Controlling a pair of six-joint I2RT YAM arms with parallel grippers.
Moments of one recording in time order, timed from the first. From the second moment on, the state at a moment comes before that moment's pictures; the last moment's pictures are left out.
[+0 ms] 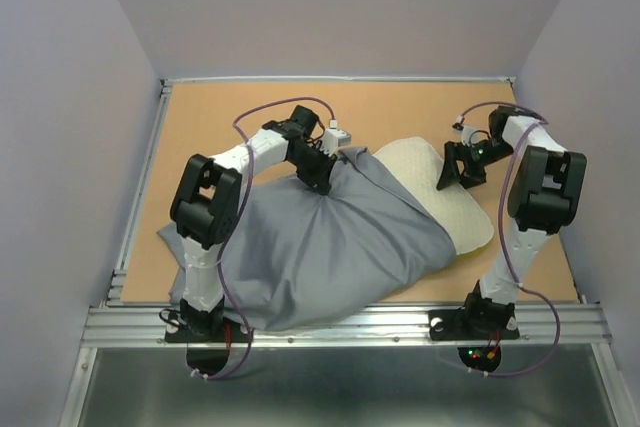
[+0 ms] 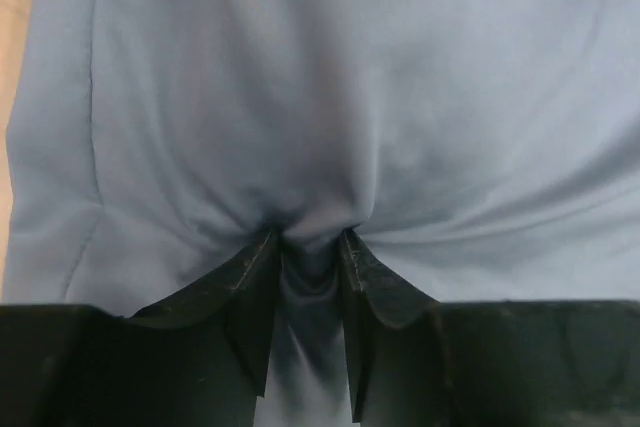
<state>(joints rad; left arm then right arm) -0.51 1.93 1.43 -0.64 0.52 0.22 -0.21 2.00 1.53 -1.12 -0.61 -0.41</state>
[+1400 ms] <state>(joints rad) -0.62 2.49 2.27 -0.51 0.21 0.00 -0.17 1.98 1.32 -0.62 -0.82 0.13</state>
